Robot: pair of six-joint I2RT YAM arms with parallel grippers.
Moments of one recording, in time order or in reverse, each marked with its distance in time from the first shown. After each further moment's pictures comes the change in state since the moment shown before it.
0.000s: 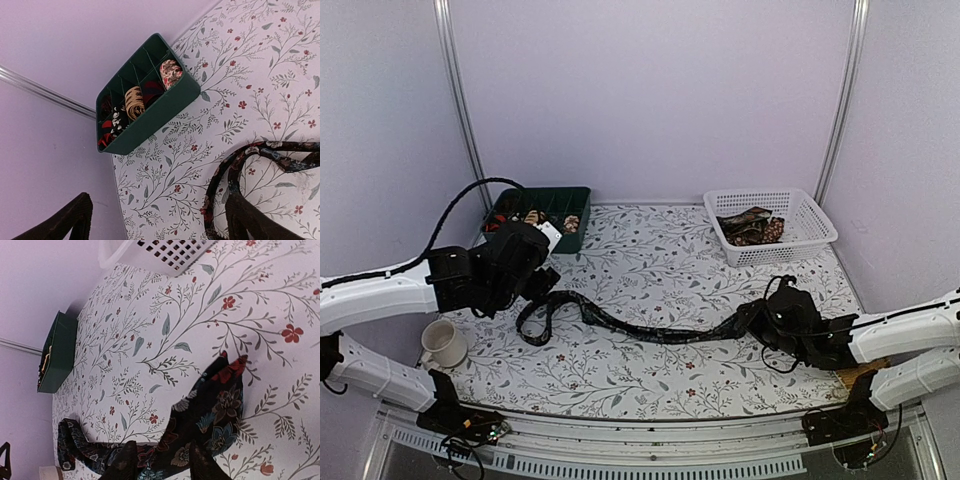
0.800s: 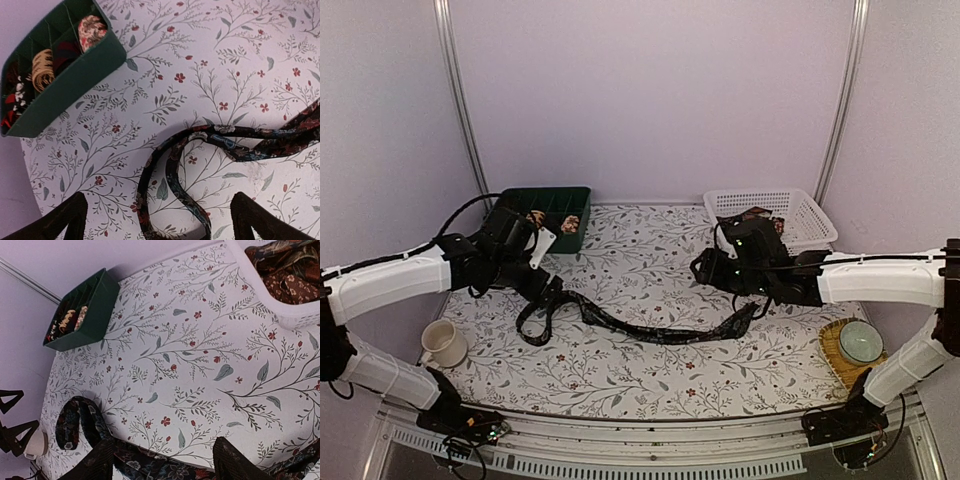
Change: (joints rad) left arm 0.274 0.077 -0.001 -0.009 0.565 -0.090; right arm -0.044 0.198 0.544 -0.314 -0.174 -0.394
